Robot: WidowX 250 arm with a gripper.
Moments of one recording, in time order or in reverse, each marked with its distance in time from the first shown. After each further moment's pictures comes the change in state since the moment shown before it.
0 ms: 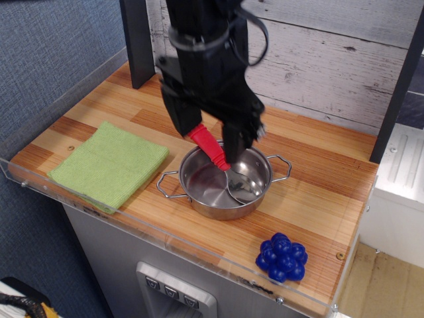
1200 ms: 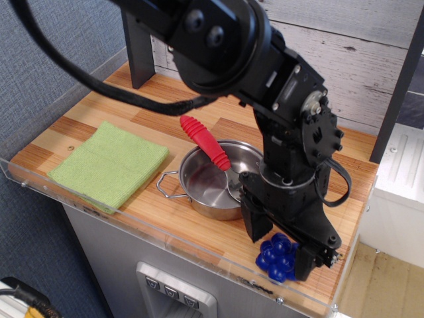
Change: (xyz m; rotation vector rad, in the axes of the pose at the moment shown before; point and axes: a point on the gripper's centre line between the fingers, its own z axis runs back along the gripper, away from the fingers) arm -0.016 -0.077 -0.086 -0.082 0.097 -0.118
